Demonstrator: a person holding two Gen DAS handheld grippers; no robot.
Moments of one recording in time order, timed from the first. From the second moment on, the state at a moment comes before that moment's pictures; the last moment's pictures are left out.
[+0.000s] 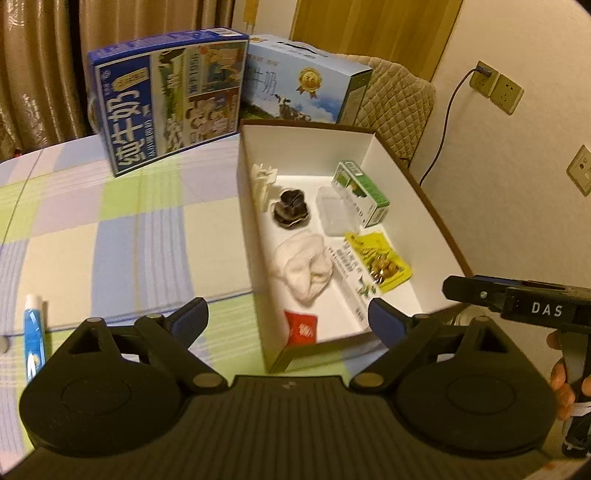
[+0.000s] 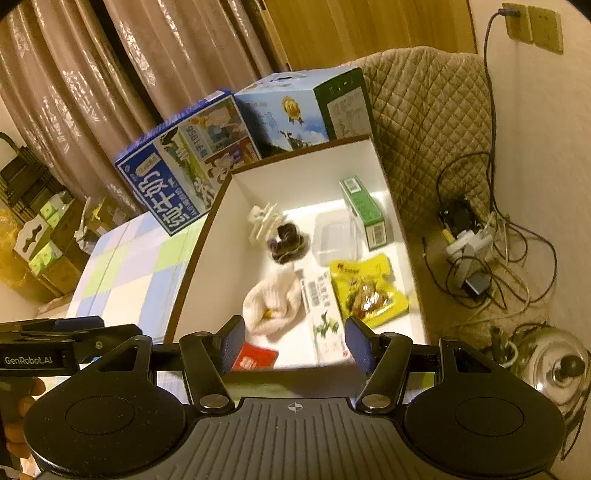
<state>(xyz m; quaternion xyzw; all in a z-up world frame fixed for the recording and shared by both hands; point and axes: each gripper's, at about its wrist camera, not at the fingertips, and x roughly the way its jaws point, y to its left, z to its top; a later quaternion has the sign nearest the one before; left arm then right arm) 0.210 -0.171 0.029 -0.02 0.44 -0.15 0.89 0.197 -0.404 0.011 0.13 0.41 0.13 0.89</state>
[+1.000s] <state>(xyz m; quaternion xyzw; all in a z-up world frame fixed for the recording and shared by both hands) 0.127 -0.029 0.017 -0.07 0.46 -0.06 0.88 0.142 -0.267 -0.014 0.08 0.46 0.21 0.86</state>
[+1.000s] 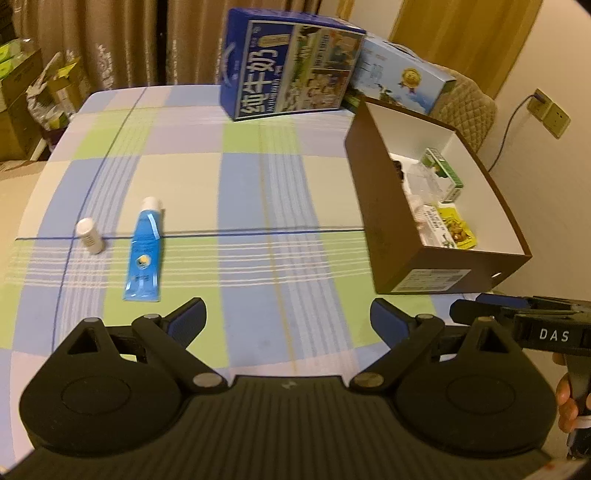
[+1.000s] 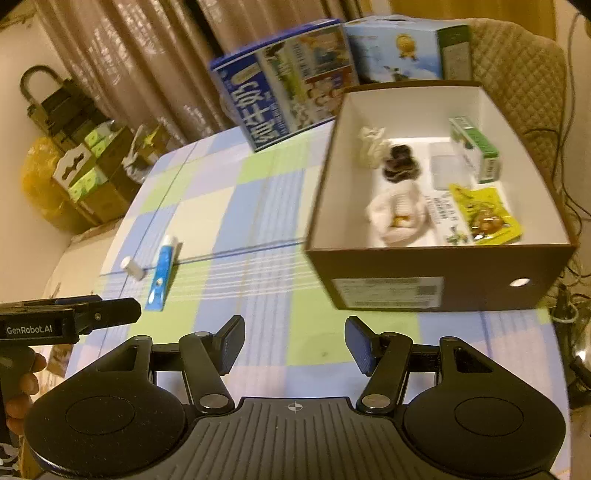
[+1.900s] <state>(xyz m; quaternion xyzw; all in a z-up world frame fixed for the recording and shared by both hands) 0.095 0.079 -0.006 -0.11 0.48 0.02 0.87 0.135 -0.146 -0.050 0.02 0.51 0.28 0.81</state>
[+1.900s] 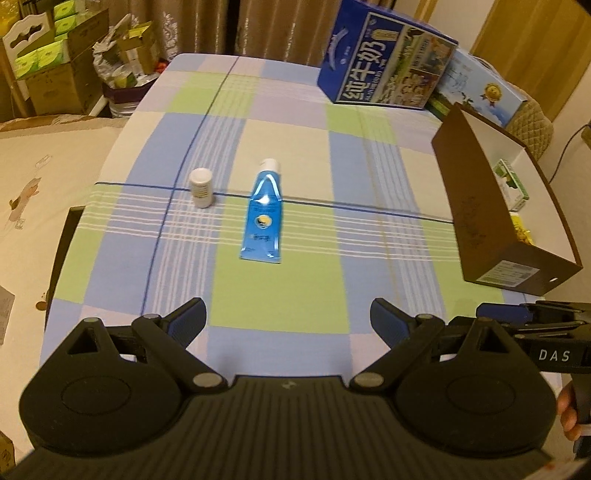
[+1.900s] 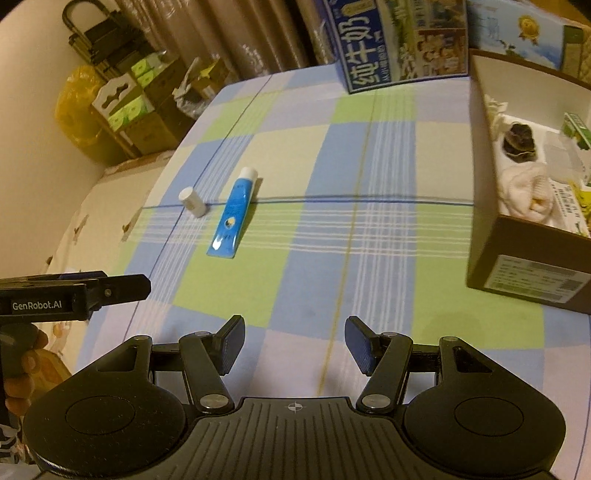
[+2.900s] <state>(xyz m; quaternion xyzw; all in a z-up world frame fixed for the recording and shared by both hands) 0.133 0.184 -0.051 -0.12 0.50 0.09 0.85 0.192 -0.012 -0.103 -0.04 0.52 0.30 0.80</state>
